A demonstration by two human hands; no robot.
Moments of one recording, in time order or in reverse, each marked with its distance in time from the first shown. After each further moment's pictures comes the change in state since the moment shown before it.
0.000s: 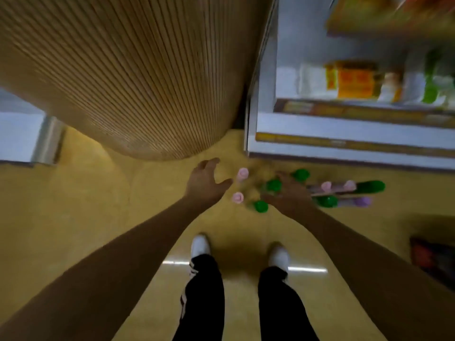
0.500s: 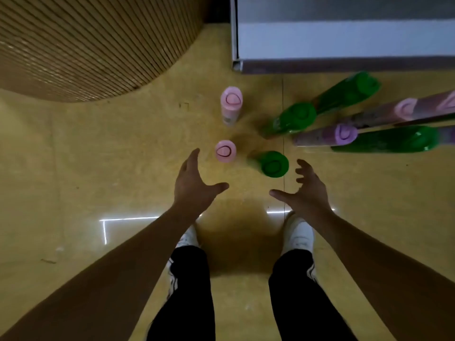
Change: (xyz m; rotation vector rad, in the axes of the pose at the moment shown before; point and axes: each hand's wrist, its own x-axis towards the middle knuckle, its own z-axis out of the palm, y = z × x) left_hand 0.118 -0.202 0.325 -0.129 -0.087 -0.207; right_hand 0.143 0.247 0.276 0.296 0.074 0.251
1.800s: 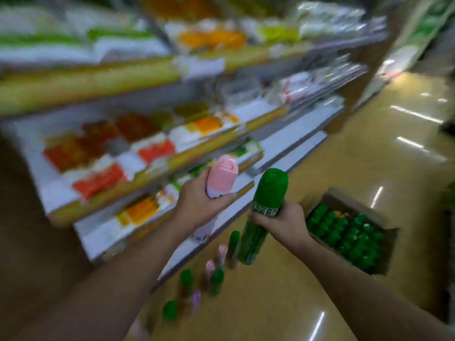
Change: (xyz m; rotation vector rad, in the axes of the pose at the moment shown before) left_hand -0.387 0.596 -0.187 -0.065 -0.284 1.296; right_hand -0.406 -0.141 -0.521 0.466 0.888 -0.146
